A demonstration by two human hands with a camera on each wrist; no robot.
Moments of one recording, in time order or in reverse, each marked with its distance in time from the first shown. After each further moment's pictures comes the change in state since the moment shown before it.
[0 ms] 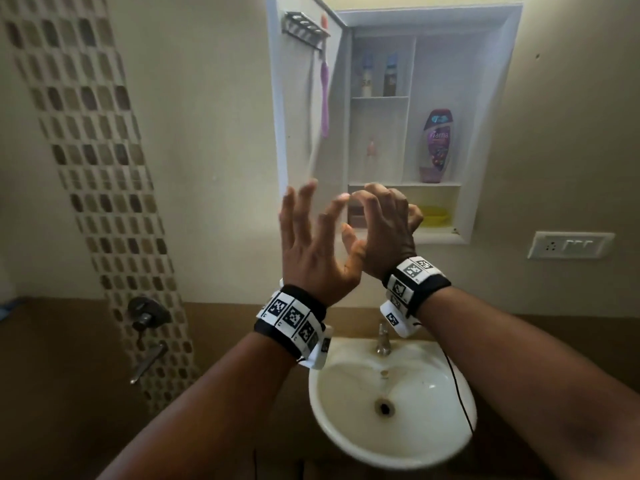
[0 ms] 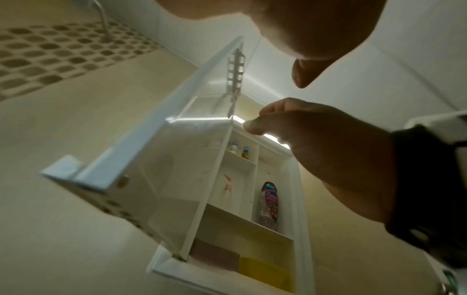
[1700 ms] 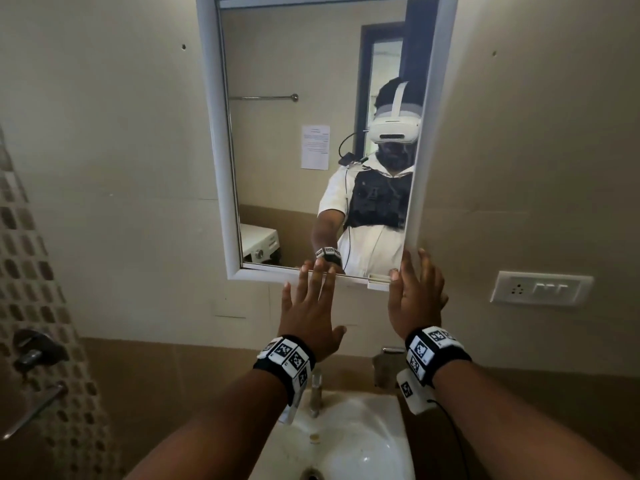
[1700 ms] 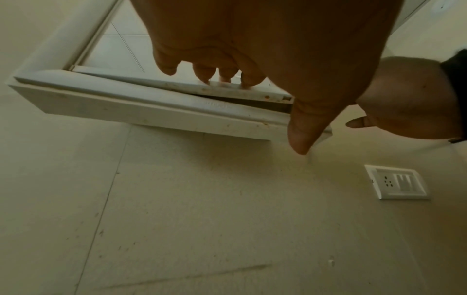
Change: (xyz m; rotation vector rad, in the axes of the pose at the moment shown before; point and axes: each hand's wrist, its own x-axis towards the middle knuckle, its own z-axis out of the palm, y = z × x) left_hand -0.044 0.028 0.291 0.286 -0.892 -0.237; right_hand -0.052 0.316 0.096 0.010 -0.190 0.437
